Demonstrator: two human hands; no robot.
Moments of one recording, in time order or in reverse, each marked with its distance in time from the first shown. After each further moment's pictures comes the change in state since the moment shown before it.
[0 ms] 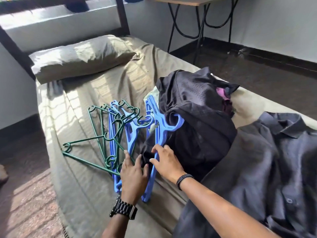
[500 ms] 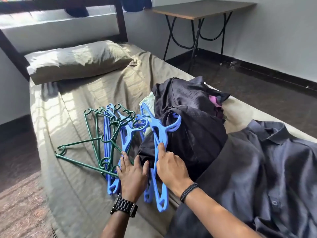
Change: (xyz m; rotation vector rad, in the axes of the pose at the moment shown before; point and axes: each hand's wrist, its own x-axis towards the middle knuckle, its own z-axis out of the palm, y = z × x) left_hand -0.001 0.020 0.002 -0.019 -0.051 -0.065; right_hand -0.036 -0.009 -0.026 -0.496 0.239 -0.138
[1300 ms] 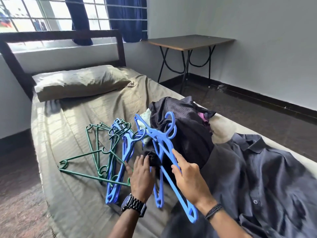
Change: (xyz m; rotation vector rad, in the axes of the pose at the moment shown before) left_hand -0.016 0.032 -0.002 -0.019 0.246 0.262; right_hand -0.066 0.023 -0.060 0.473 0.240 -0.055
